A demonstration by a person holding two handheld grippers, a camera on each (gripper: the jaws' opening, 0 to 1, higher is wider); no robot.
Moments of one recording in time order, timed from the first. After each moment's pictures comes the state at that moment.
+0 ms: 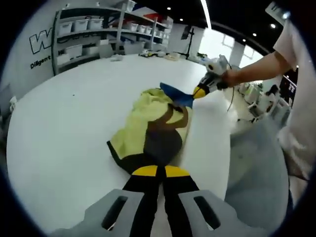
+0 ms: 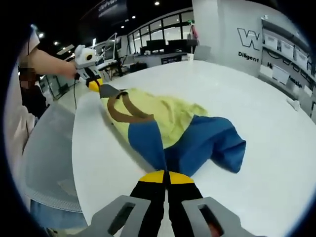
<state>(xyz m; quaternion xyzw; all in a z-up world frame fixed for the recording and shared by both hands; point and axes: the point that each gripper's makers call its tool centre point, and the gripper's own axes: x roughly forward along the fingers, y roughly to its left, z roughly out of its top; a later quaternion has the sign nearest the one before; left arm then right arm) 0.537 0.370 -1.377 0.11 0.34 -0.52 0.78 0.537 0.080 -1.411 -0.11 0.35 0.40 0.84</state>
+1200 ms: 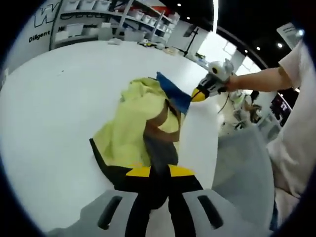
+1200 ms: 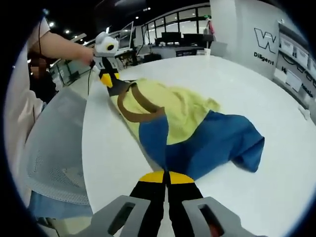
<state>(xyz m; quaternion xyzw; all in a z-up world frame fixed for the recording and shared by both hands) 0.521 0.352 -1.396 0.05 0.42 -0.54 0.73 0.512 0.094 -1.419 -0.14 0.36 0.44 0.81</state>
